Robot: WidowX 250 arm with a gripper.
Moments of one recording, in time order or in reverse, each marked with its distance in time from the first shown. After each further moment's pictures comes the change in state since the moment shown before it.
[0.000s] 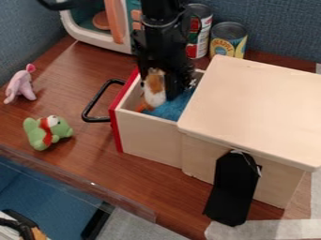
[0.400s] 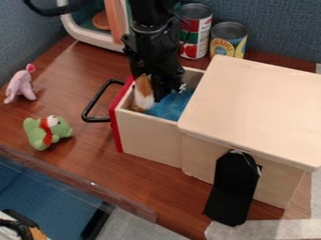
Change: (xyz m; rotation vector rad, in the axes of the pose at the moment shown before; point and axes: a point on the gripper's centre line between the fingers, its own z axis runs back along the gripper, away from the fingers) arm -0.006 0.004 -0.007 0.006 -0.005 -0.002
